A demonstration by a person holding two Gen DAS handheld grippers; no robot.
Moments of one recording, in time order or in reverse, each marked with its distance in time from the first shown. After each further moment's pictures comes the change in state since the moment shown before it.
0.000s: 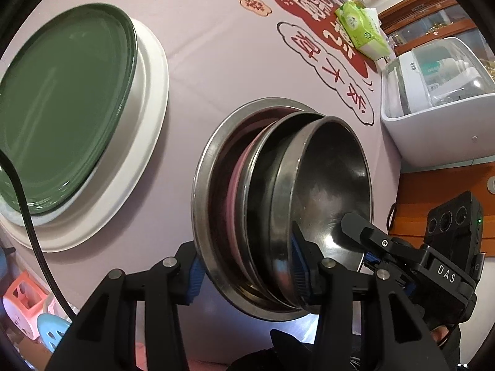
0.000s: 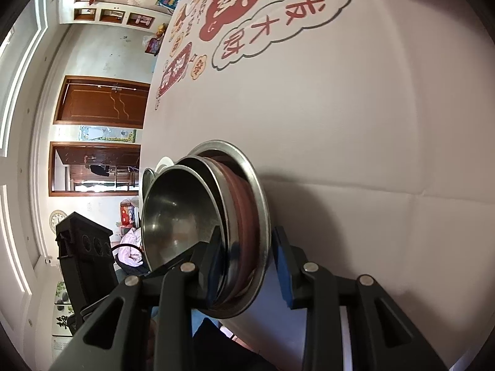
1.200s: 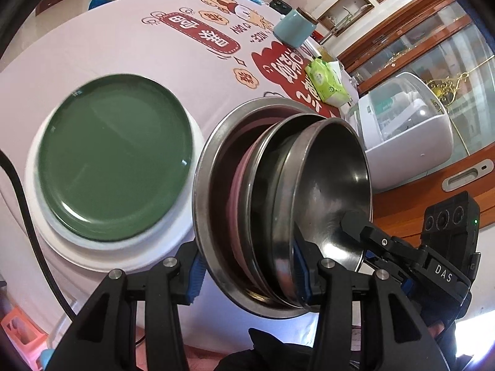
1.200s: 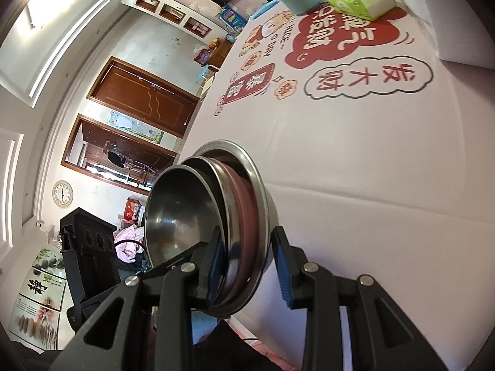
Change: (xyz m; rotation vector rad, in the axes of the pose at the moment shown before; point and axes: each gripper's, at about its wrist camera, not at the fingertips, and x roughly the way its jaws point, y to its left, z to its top) left arm -0.097 0.053 -0.018 0.075 -0.225 -0.120; right arm 0.003 0.097 -0.031 -0.243 -0.160 0.043
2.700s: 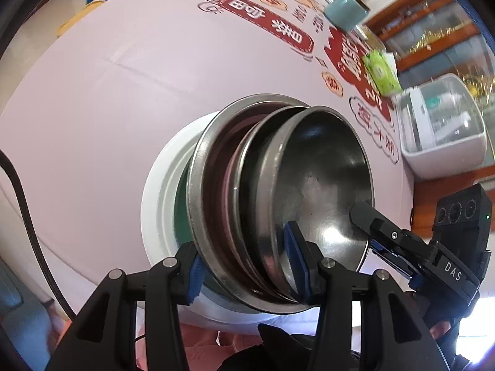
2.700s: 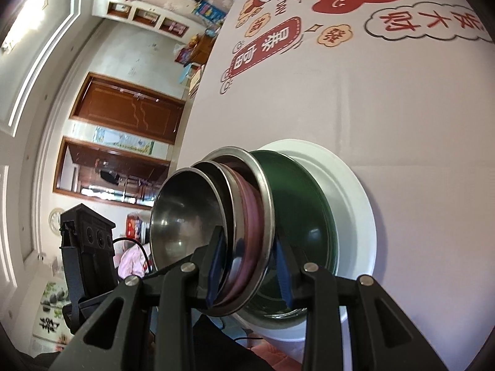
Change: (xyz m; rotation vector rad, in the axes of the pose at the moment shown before) left arm -0.007 0.144 0.103 0.066 0.226 0.105; right arm 0.136 0.073 -0.011 0.175 -0.015 -0.037
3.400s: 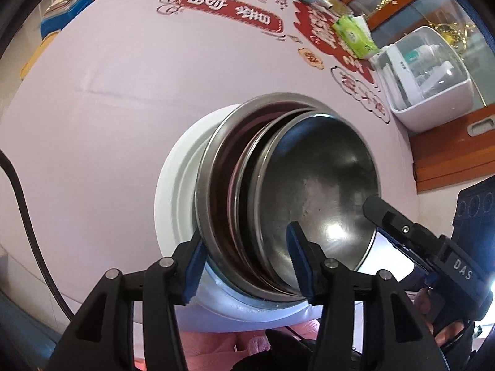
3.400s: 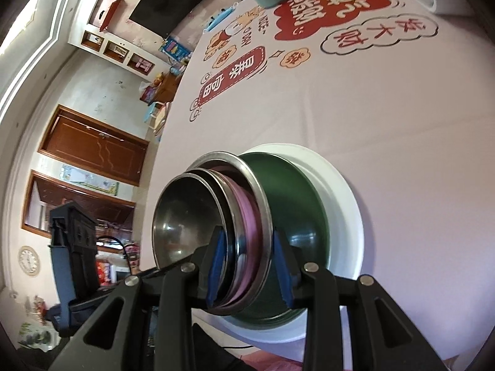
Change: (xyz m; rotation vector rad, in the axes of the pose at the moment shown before) left arm 0.001 0.011 0.010 0.229 0.051 -0.031; right arm -0.013 0.023 -0.039 0.056 -0.206 -0.201
